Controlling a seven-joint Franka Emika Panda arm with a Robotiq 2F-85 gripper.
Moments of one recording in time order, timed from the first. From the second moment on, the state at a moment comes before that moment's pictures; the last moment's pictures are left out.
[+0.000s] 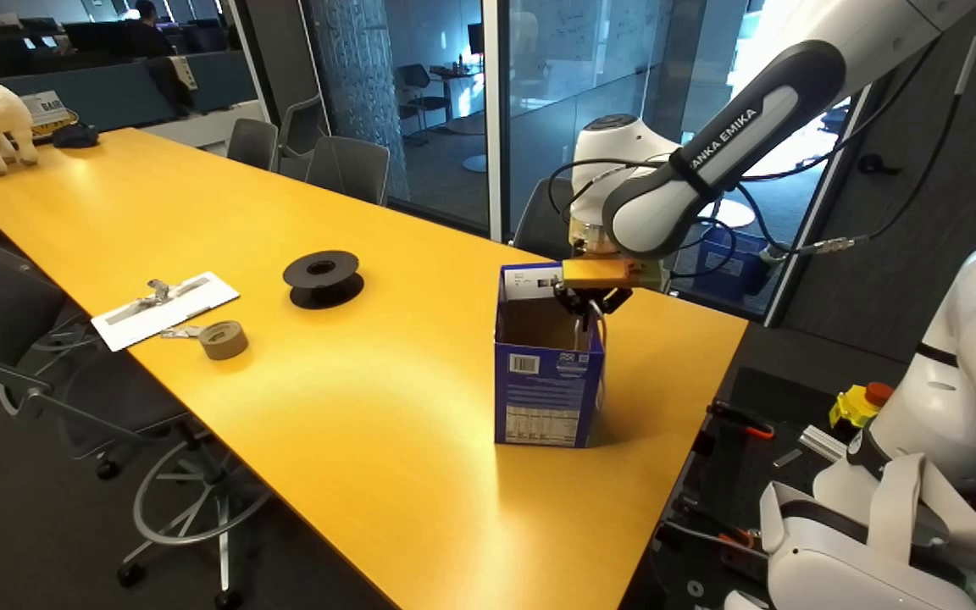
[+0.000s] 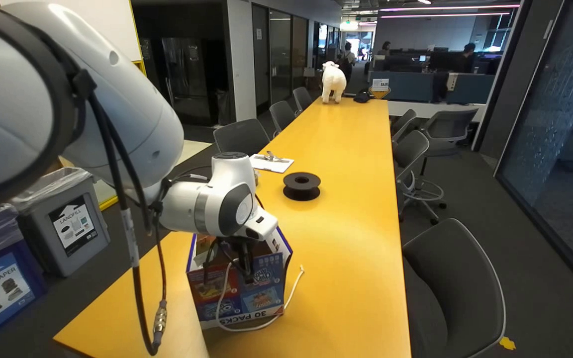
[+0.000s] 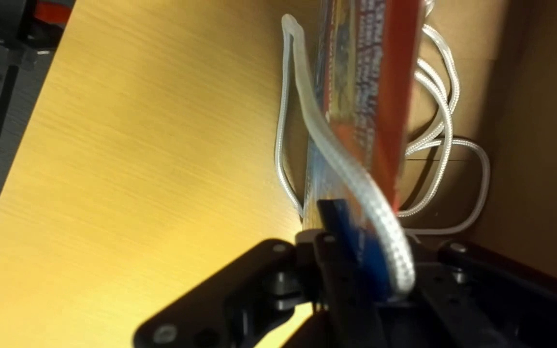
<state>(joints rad) -0.03 -0.03 0.00 -2.53 -0.13 2.52 1.07</state>
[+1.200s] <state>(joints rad) -0.04 -0.34 -0.01 -2.64 -0.17 2.46 0.50</state>
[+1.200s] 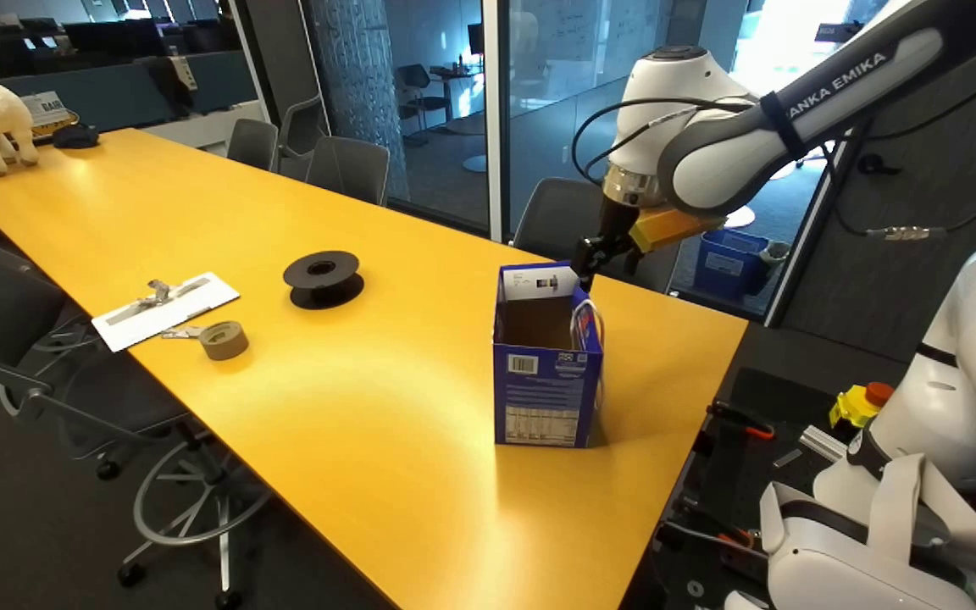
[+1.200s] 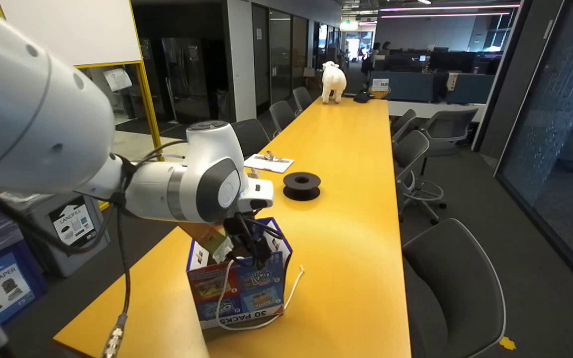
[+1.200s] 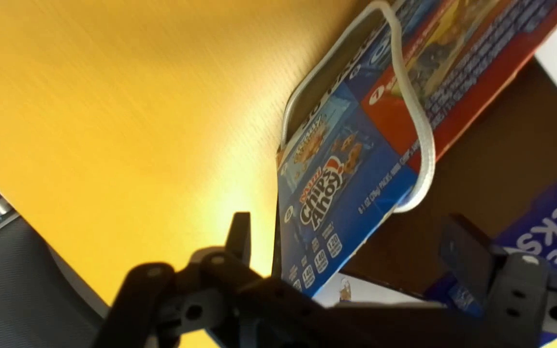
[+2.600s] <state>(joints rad) 0.02 -0.19 -0.09 -2.76 0.17 2.44 -0.25</state>
